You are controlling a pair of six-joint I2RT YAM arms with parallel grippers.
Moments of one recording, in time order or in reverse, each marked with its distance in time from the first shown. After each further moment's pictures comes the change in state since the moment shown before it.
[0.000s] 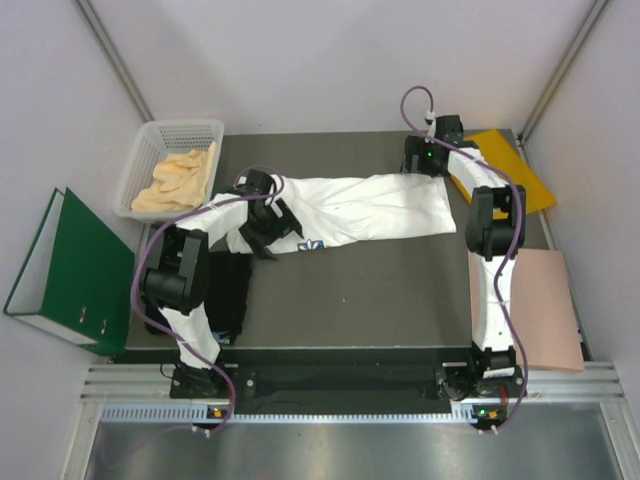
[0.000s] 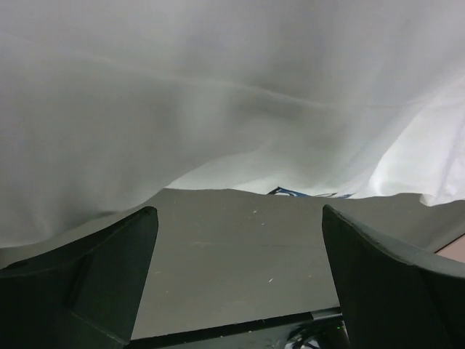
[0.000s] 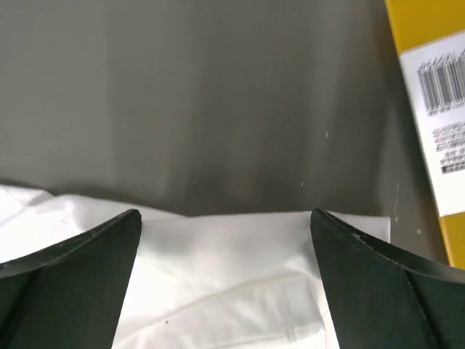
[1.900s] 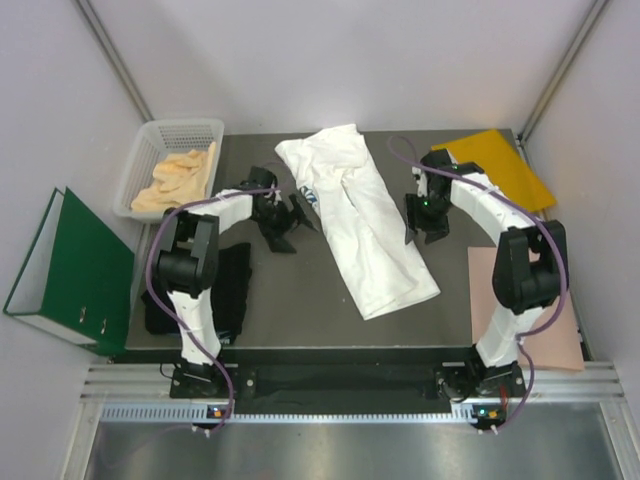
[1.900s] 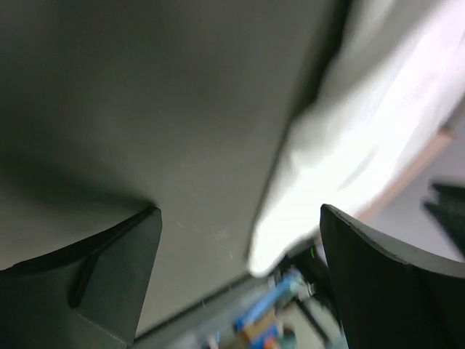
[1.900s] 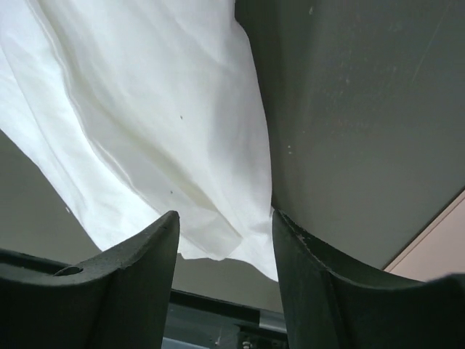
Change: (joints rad) left arm 0.043 0.169 0.109 0.129 0.309 0.079; right arm 0.167 -0.640 -0.634 -0.497 0.031 0.050
